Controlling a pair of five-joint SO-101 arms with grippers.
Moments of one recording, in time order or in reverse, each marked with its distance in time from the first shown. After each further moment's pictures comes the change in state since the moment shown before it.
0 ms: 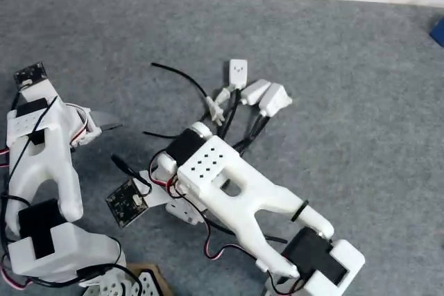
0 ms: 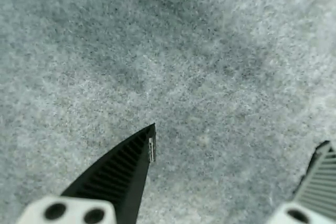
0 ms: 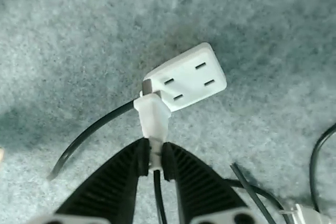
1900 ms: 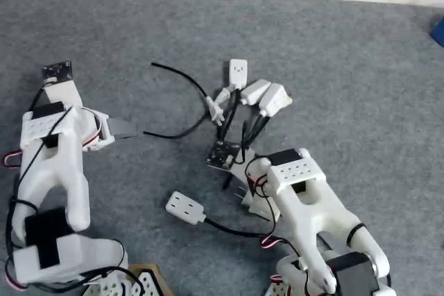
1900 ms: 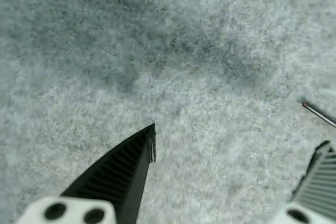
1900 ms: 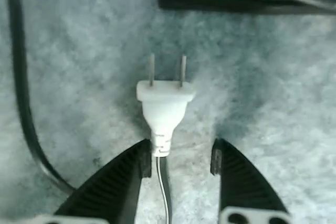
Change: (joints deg) left arm 4.8 -3.1 4.4 -1.3 -8.0; right arm 31.5 -17.5 42.8 -24.9 -28.0
